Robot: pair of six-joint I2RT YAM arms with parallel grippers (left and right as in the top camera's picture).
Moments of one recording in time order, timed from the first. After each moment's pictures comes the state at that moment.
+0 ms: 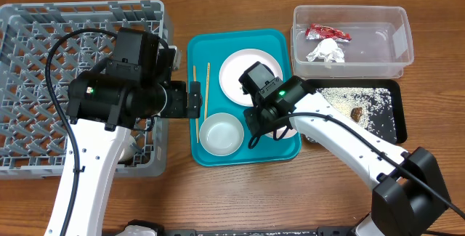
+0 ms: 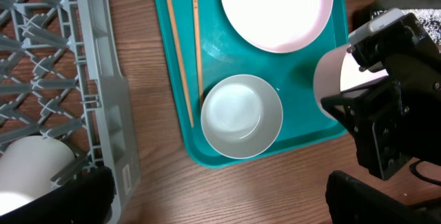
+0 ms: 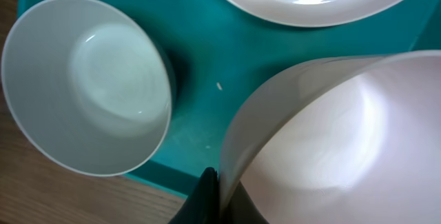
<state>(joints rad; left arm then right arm) -0.22 1.38 1.58 -1.36 0.15 -0.20 0.69 1.74 1.34 -0.96 -0.07 0.33</state>
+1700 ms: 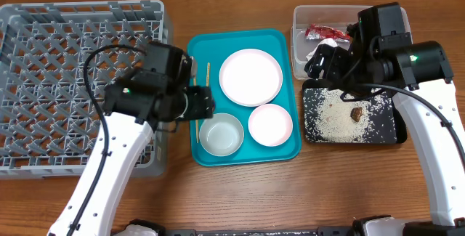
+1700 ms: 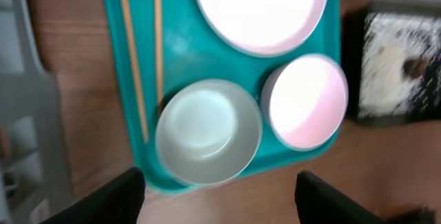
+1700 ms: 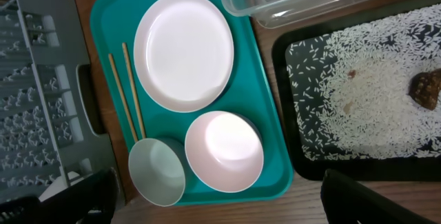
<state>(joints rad) -0.29 1.39 1.31 -1.06 0.21 -0.39 0.18 1.52 1.61 -1.22 -0.25 0.53</state>
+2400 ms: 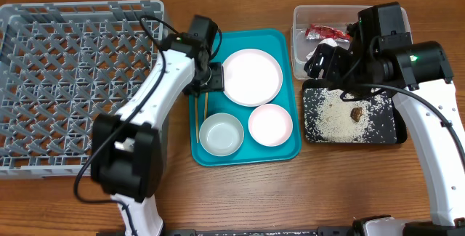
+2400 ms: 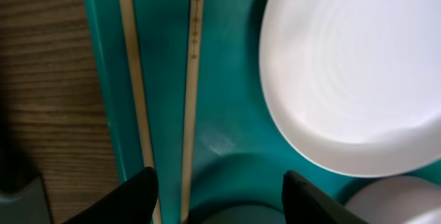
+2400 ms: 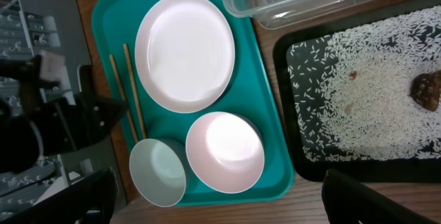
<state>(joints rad) -0.31 1.98 1.57 -0.99 0.05 -0.39 0.18 1.52 1.61 -1.22 -0.25 0.53</state>
